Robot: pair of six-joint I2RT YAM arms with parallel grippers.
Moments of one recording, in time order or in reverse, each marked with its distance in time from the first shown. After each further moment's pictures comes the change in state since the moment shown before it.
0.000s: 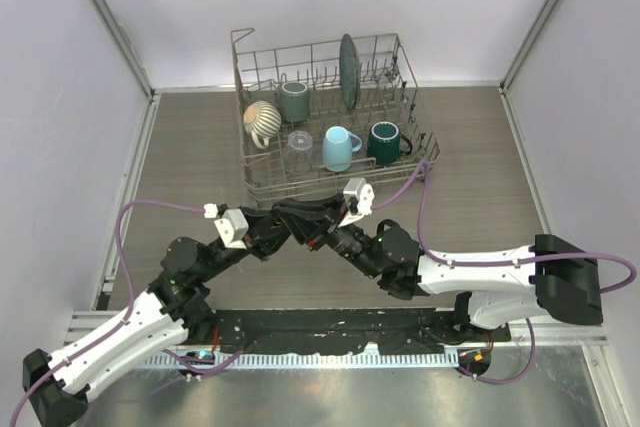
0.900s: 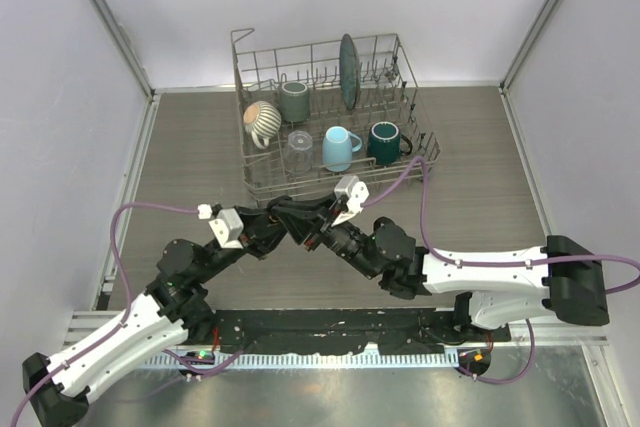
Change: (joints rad) left arm 0.000 -0.033 0.002 -0.014 -0.028 0.005; right arm 0.028 -0.034 0.060 -0.178 0.064 -0.035
